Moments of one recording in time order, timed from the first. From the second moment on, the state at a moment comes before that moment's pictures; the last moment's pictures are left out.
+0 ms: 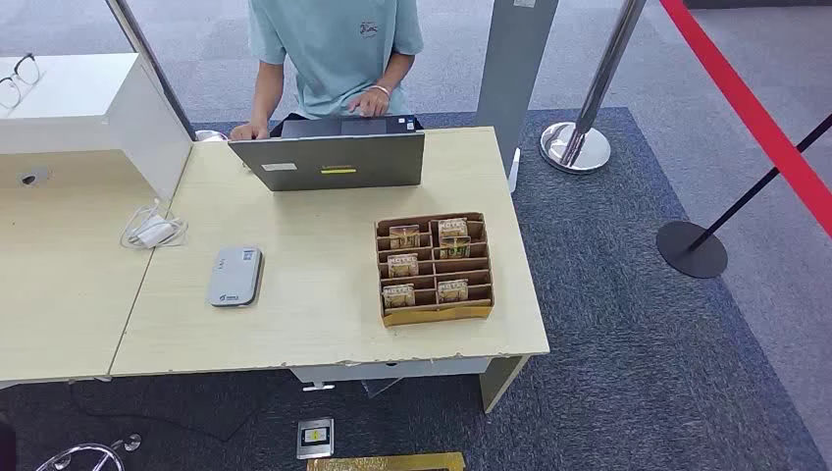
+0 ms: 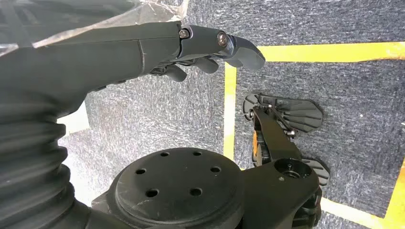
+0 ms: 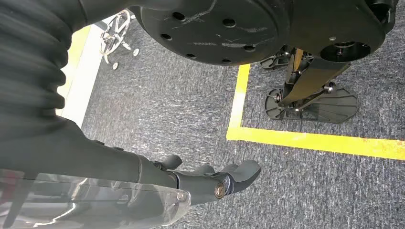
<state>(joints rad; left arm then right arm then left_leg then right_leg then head) 0.14 0.00 0.04 -0.38 0.00 0.00 -0.01 0.14 0.00 0.03 -0.38 0.00 0.00 0.00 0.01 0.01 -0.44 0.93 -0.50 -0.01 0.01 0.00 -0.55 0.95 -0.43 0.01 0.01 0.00</state>
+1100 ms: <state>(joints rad) 0.14 0.00 0.04 -0.38 0.00 0.00 -0.01 0.14 0.00 0.03 -0.38 0.00 0.00 0.00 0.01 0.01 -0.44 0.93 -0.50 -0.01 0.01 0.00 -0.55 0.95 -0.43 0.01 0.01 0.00</state>
